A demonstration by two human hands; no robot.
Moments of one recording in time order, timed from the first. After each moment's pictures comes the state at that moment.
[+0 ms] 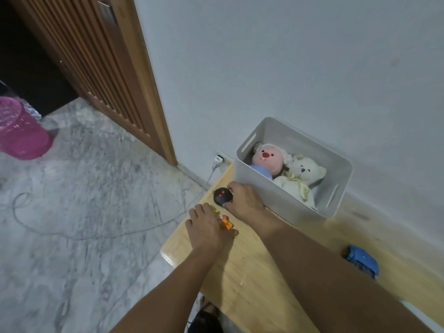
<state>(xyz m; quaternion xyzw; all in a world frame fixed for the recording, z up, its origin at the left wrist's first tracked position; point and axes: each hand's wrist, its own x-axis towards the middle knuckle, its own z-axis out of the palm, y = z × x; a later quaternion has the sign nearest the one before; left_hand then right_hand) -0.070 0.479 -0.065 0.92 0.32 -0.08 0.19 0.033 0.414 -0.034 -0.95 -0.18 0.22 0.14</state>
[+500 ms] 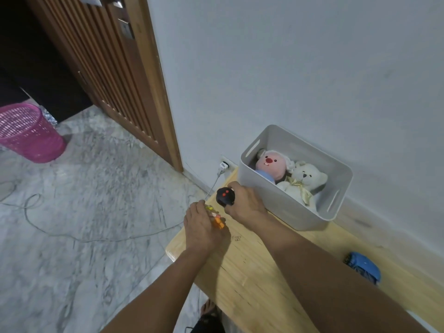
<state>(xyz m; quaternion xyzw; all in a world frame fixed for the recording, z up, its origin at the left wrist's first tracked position) -0.088 0.500 -0.065 0.90 0.29 0.06 0.31 0.019 0.415 -0.012 -0.94 -0.21 0.20 0.17</state>
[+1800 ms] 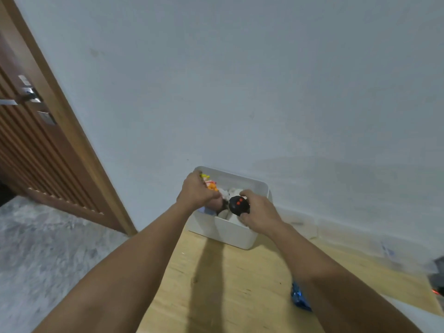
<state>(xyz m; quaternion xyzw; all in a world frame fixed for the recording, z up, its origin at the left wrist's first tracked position) 0.070 0.448 0.090 0.90 0.09 0.01 0.42 0.043 0.260 0.077 -0.96 -0.06 0.08 0.24</state>
